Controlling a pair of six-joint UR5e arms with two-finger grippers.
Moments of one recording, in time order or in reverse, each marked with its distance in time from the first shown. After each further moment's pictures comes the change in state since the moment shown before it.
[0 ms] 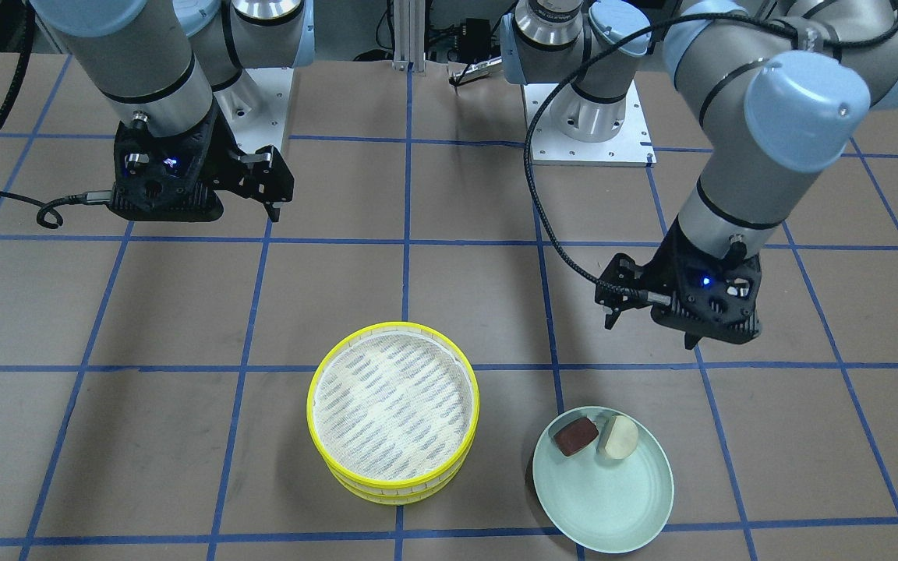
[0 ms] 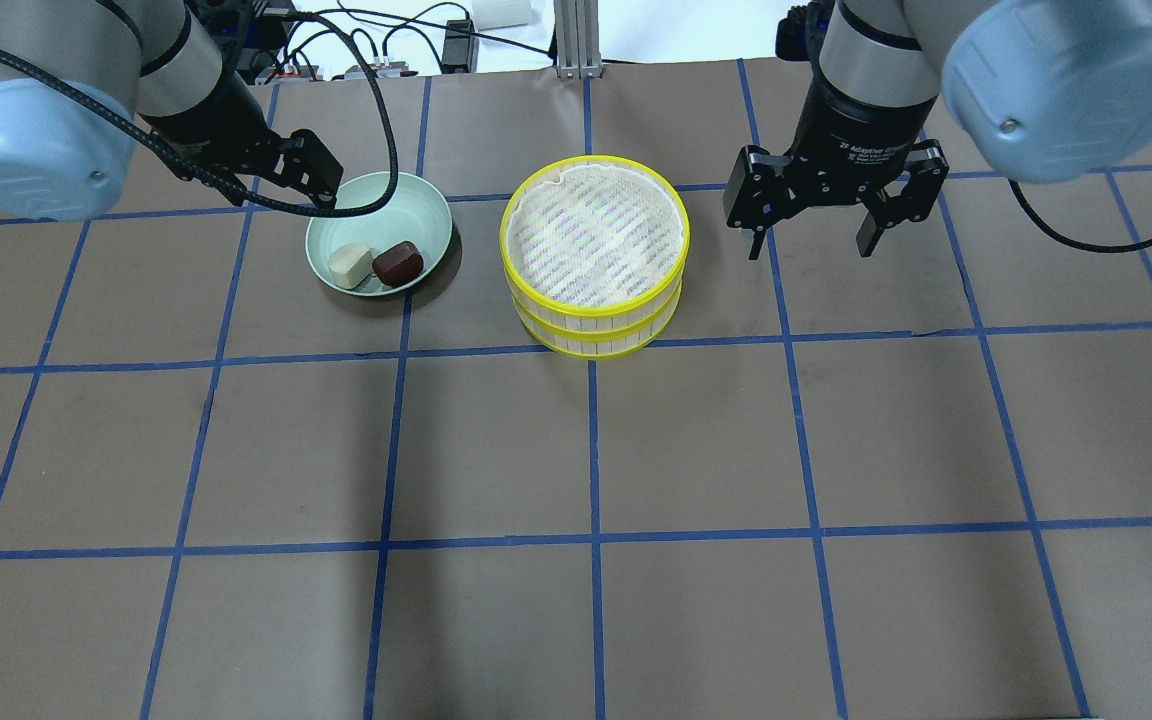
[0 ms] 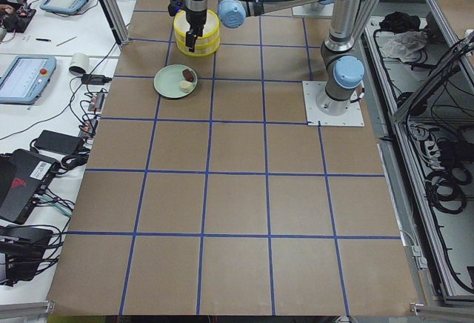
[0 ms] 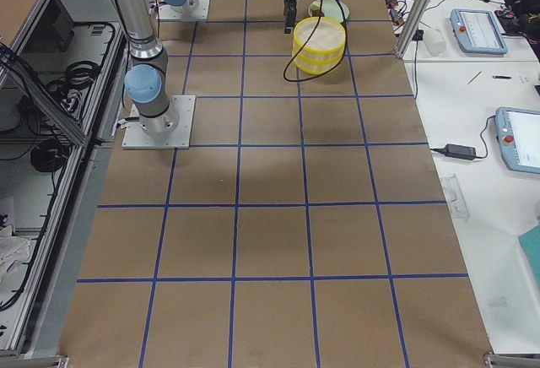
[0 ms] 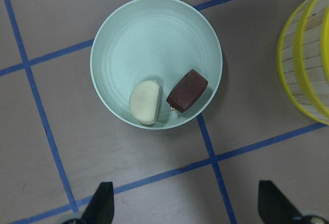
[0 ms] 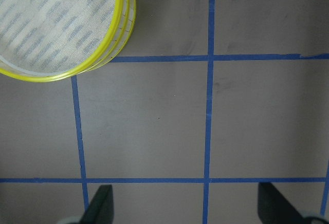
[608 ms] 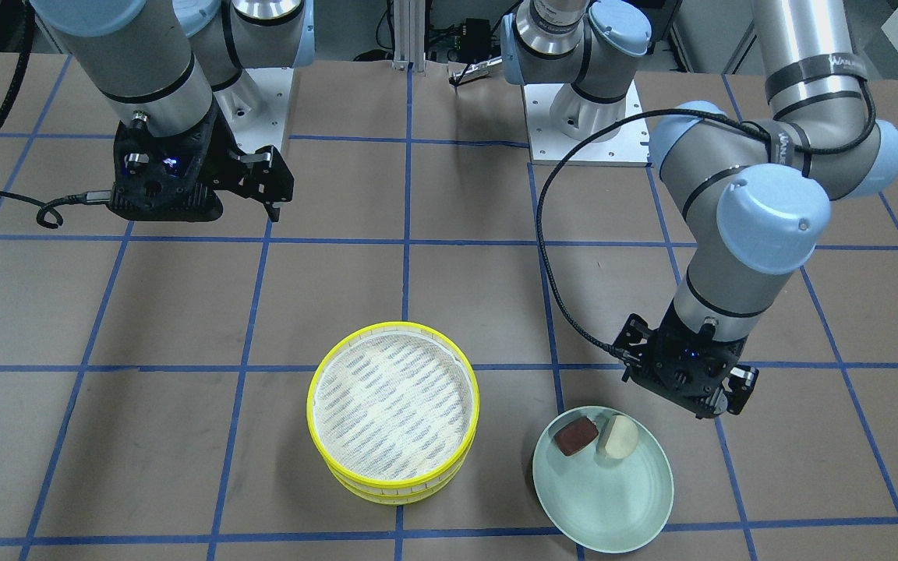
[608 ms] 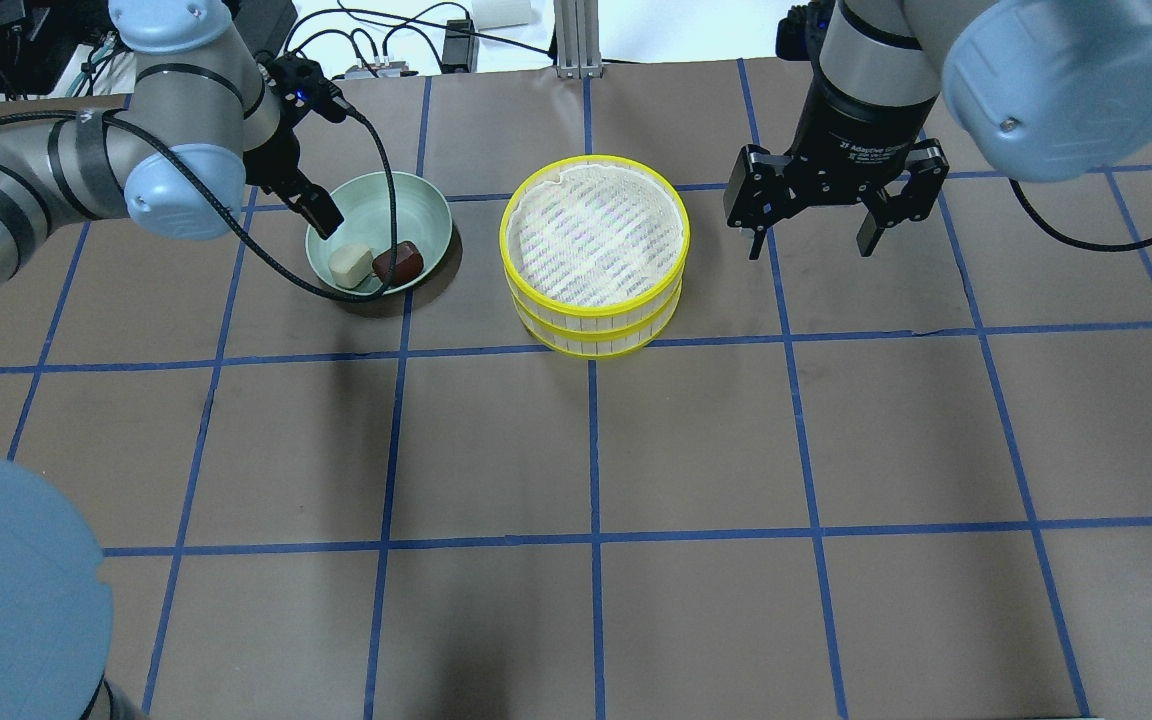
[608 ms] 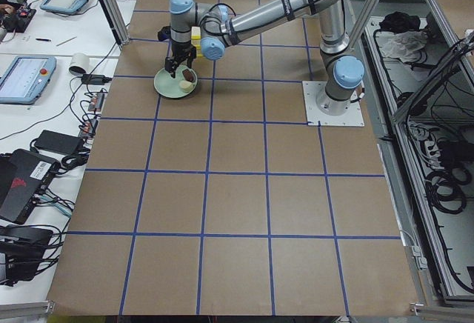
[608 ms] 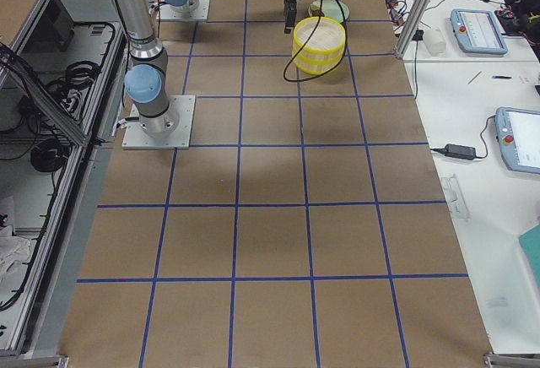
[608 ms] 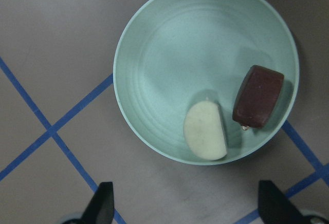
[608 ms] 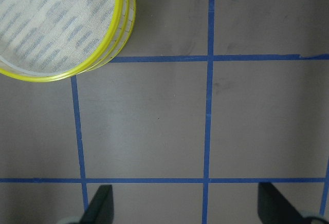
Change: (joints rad) left arm 0.018 -0.223 -0.001 0.256 0.117 0.430; right arm 0.000 0.000 0.000 0.000 -0.001 -0.002
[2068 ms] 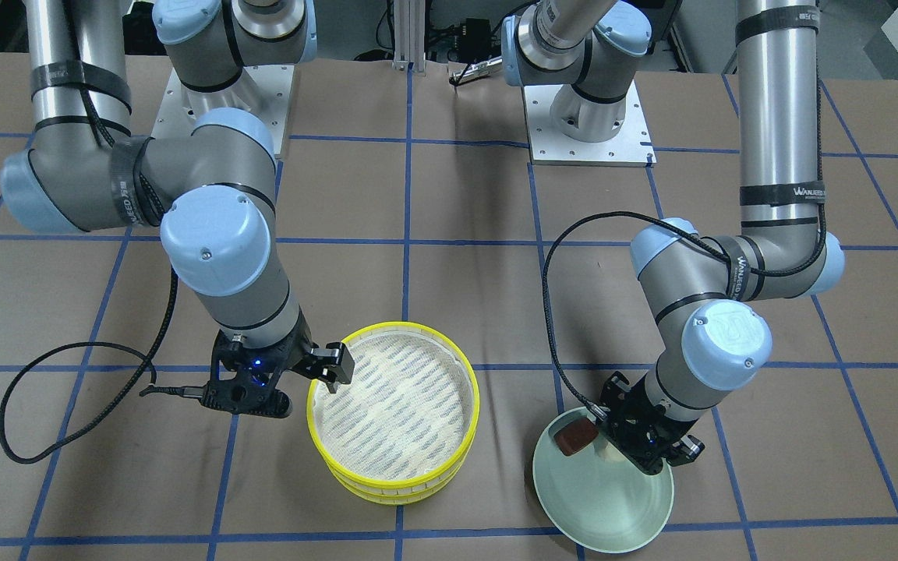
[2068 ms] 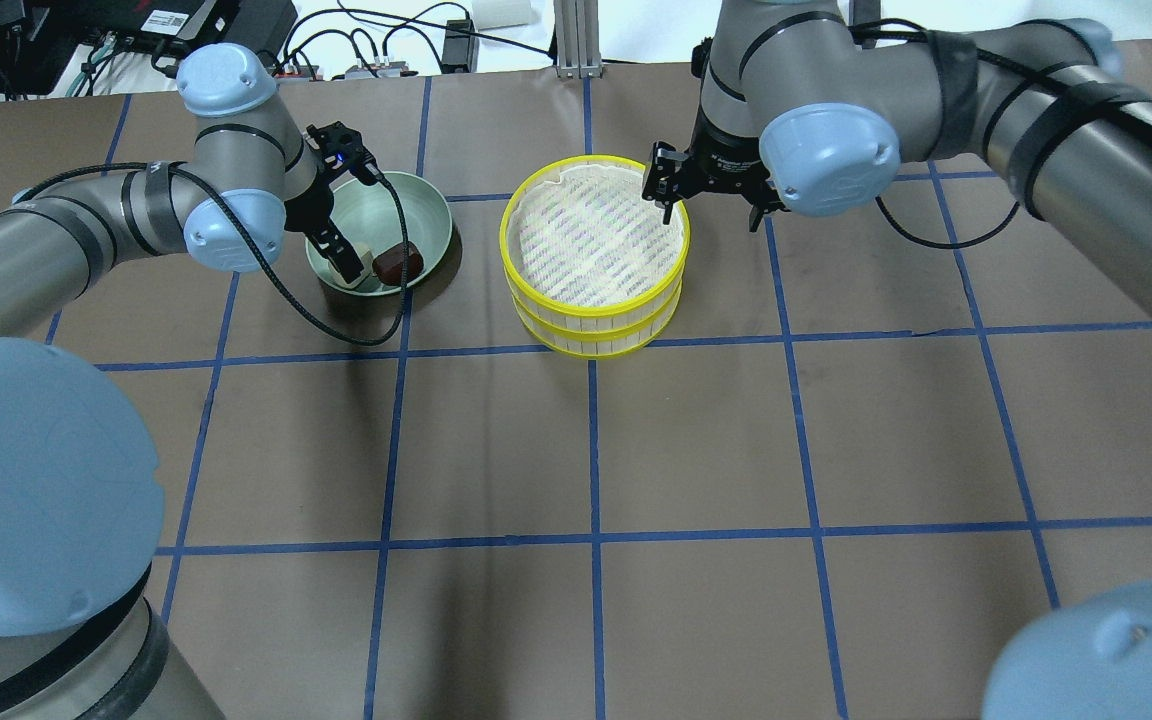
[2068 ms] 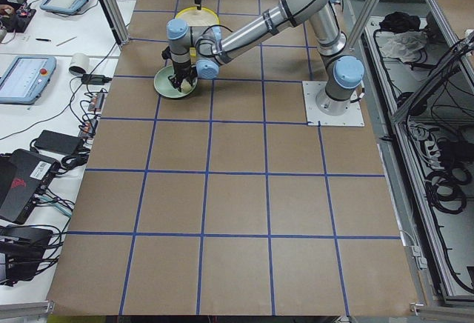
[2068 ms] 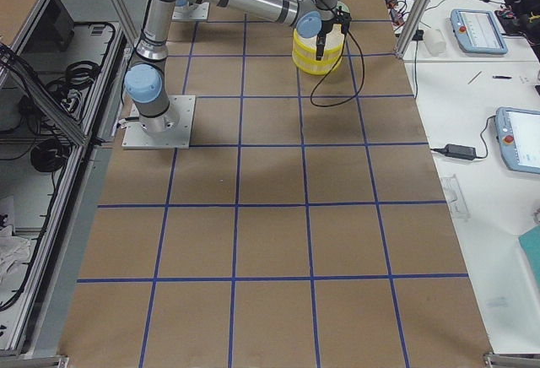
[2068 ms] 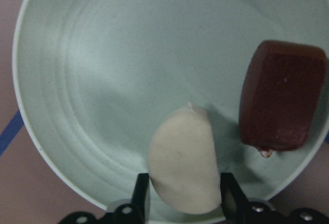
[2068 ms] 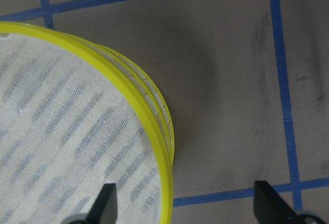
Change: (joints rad) left arm 0.012 -0.146 -0.014 0.054 -0.045 0.165; right arm 0.069 0.377 -0.006 -0.505 0.004 0.224
